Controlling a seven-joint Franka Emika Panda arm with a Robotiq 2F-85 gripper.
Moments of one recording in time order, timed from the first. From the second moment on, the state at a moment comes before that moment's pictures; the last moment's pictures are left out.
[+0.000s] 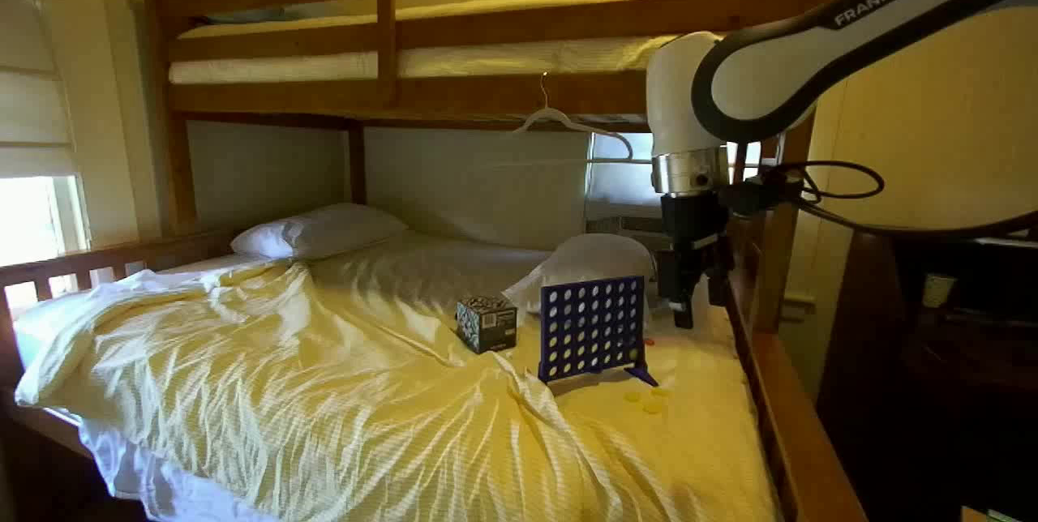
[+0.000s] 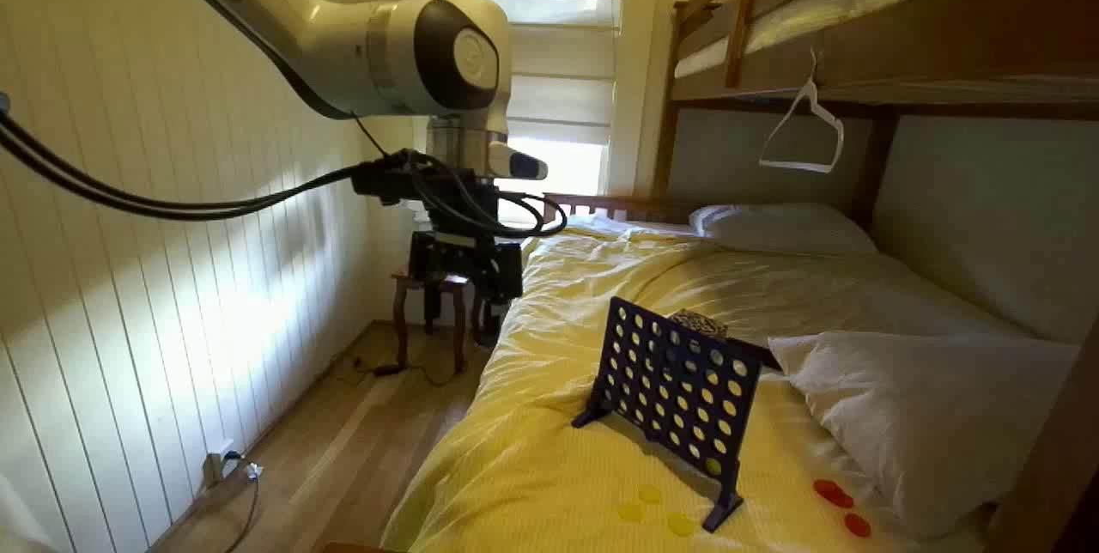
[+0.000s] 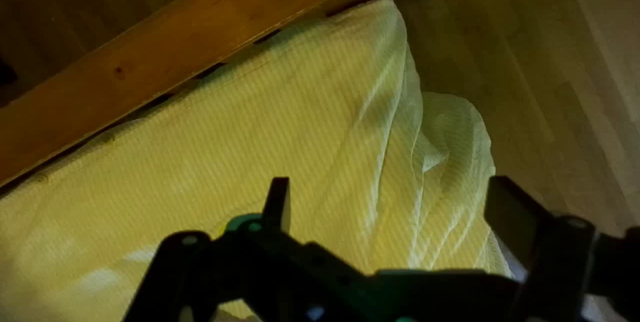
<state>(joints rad) 0.00 -0.33 0.13 -2.40 -0.06 1.92 0.23</state>
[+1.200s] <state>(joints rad) 0.00 -0.26 0.03 -2.43 -0.05 2.11 0.19</state>
